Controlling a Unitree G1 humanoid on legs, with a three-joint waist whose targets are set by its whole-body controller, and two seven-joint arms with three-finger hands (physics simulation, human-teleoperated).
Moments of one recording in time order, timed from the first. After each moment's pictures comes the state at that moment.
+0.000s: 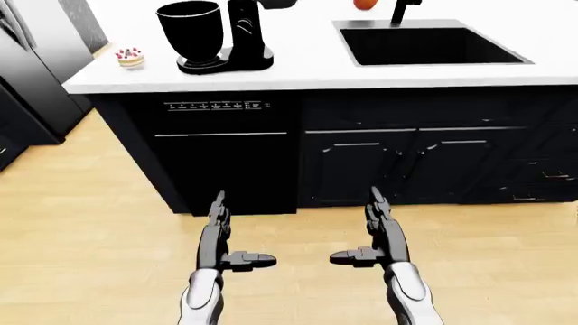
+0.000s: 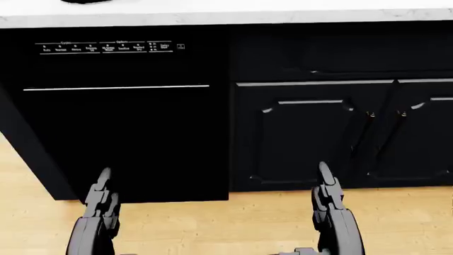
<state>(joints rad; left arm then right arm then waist) 0.03 0.02 0.04 0.09 -0.01 0.06 -0.04 0.03 -0.01 -0.04 0.09 0.01 0.06 0.04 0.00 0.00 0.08</state>
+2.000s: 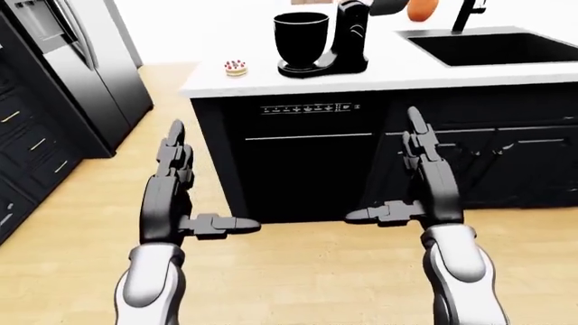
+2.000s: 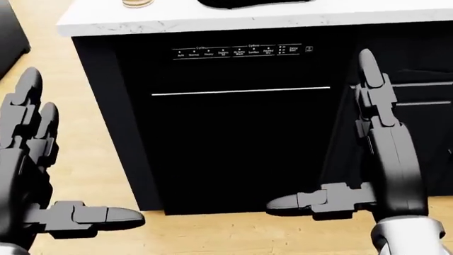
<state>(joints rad) -0.05 0.05 0.11 -0.74 0.08 0.61 -0.09 -0.11 -0.04 -0.03 -0.69 -0.26 0.59 0.10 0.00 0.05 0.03</state>
